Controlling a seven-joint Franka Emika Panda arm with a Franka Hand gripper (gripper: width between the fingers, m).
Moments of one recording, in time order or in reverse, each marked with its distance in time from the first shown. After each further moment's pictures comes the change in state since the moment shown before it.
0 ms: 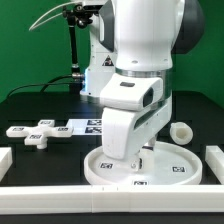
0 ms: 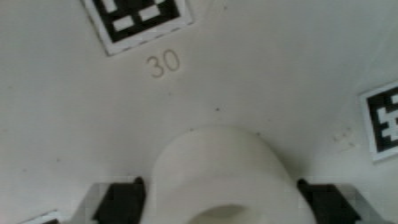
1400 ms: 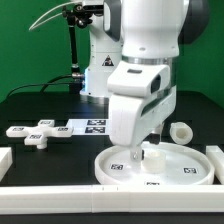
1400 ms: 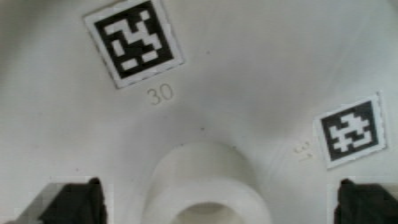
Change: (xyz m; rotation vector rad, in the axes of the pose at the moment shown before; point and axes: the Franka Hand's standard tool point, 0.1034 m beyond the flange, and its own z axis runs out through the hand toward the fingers) arm -0.002 -0.009 -0.026 -0.013 -0.008 0.020
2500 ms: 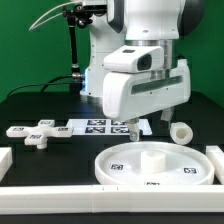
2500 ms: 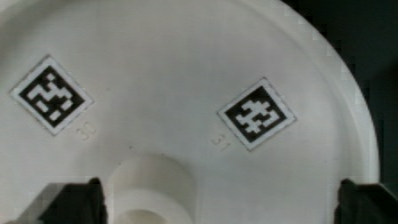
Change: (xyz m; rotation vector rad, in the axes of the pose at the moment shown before) arm -0.003 -0.037 -0.010 -0.041 0.066 0.387
